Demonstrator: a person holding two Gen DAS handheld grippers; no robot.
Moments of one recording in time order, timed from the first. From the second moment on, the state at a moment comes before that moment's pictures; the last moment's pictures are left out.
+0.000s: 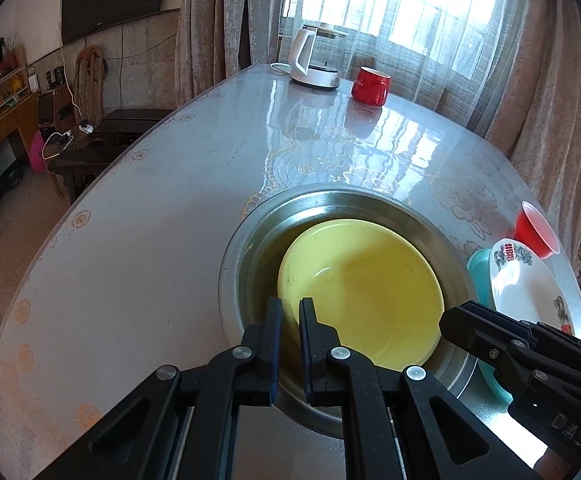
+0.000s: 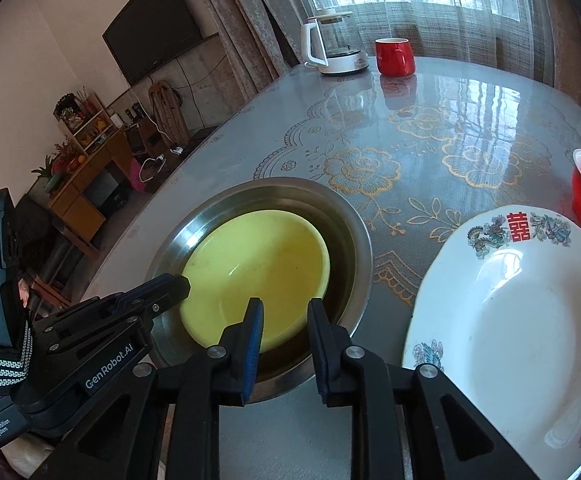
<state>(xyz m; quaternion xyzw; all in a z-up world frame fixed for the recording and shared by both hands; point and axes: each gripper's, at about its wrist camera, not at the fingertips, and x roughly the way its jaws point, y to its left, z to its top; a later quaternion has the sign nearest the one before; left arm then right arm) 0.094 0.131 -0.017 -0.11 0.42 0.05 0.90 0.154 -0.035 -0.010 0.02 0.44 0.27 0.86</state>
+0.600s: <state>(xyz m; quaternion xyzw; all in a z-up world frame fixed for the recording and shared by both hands) 0.089 0.138 -0.004 -0.10 0.39 0.08 0.91 0.139 -0.055 0.016 0.04 0.39 0.25 0.89</state>
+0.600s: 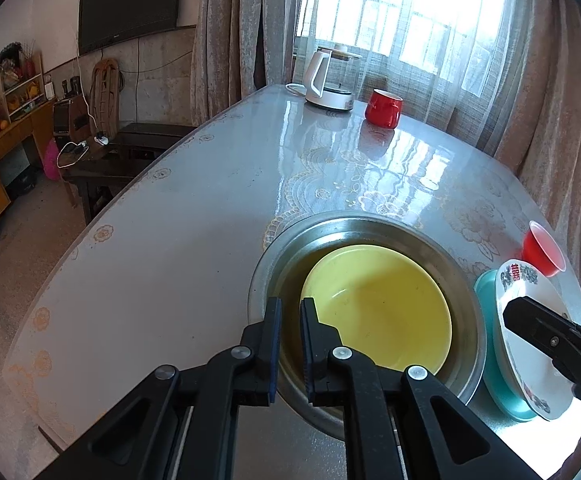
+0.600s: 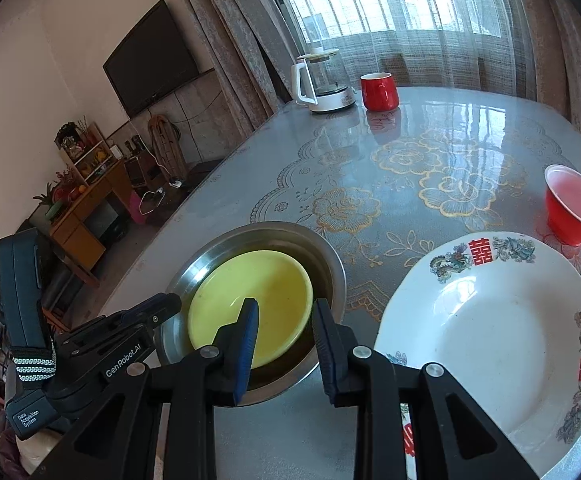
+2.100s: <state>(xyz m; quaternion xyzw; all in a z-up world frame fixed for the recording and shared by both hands) 0.114 0.057 0.046 -0.08 0.35 -0.01 0.93 0.168 -0.179 0.038 0.13 0.37 0.13 0.91</state>
